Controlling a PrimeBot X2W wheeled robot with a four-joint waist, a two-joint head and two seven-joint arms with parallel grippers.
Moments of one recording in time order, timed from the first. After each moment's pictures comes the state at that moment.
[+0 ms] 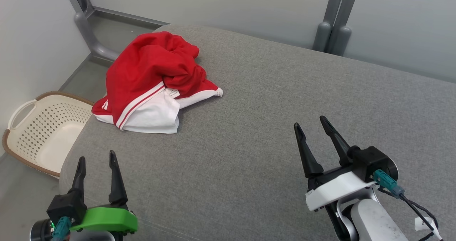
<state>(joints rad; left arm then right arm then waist) -0.02 0.05 0.01 0.19 -0.21 0.05 -0.26 -0.16 -0.05 0.22 0.18 0.19 0.13 -0.26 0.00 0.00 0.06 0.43</state>
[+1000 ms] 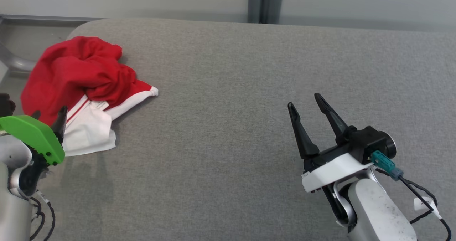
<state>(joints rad) -0.48 0.41 -0.05 0.50 -0.58 -0.13 0.36 -0.26 -0.07 0.26 0.18 0.19 0.13 -0.26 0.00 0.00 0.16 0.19</state>
